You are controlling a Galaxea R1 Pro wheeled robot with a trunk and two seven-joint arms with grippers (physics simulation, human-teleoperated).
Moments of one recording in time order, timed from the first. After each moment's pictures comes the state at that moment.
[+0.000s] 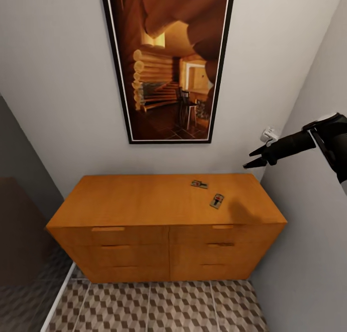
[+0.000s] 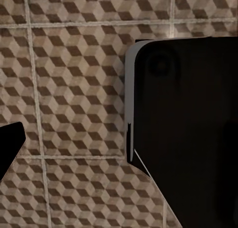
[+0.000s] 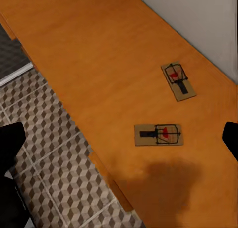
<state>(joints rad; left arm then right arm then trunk) -0.01 0.11 -0.31 0.04 0.36 -0.49 -0.08 -1.38 -0.52 0.34 -0.93 0.27 0.71 1.53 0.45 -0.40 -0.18</state>
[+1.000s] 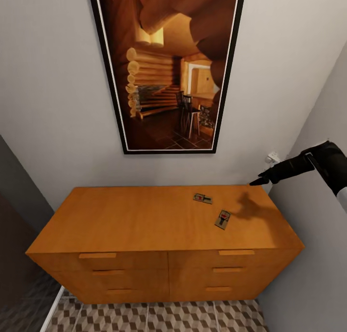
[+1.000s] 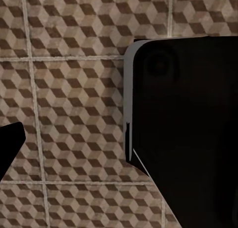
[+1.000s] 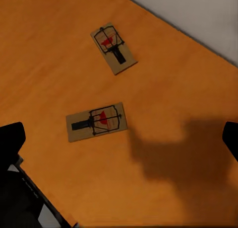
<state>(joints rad) -0.01 0.11 -0.31 0.04 0.36 -0.49 -0.08 -1.34 -0.52 0.35 -0.62 0.27 0.61 1.38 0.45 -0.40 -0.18</state>
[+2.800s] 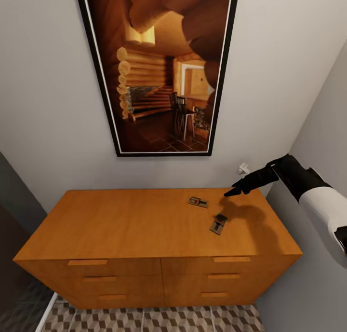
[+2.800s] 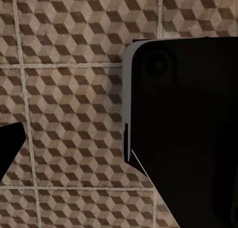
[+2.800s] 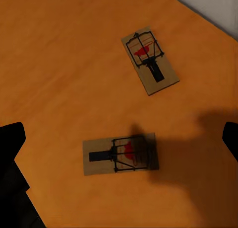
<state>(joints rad) -0.01 0.10 -0.31 0.04 0.36 -0.49 -0.08 -1.30 -0.33 0.34 -0.50 0.27 0.54 1.32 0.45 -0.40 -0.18</state>
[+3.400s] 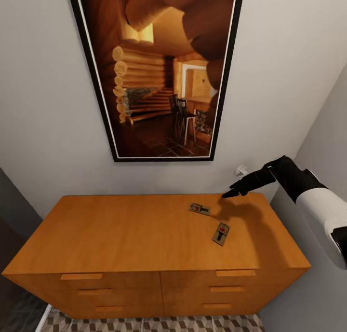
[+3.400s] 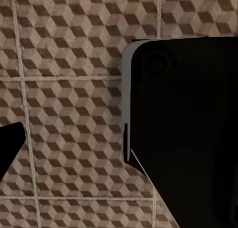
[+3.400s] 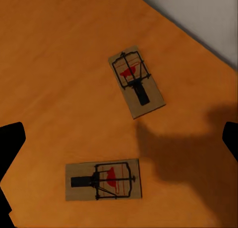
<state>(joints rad) -0.01 0.10 -0.31 0.04 0.36 -0.49 -0.09 -1.29 -0.31 0.35 -0.50 0.28 0.54 1.32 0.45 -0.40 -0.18</state>
